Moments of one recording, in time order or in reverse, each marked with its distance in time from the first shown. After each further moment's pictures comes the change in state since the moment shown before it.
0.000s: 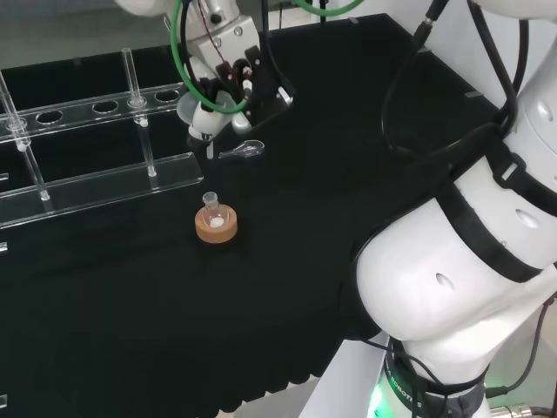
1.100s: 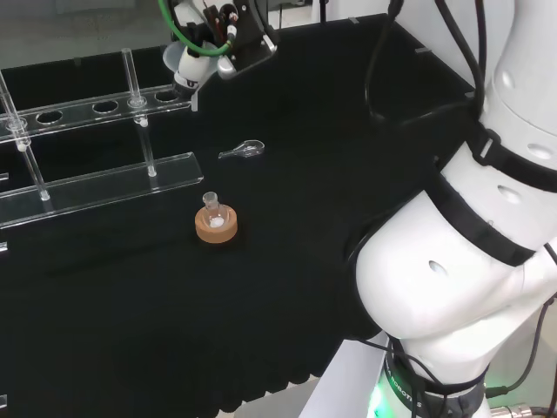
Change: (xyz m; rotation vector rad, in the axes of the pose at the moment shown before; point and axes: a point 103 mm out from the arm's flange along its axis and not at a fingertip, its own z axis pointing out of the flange) arm -0.026 0.063 -0.057 -0.047 0.034 -0.006
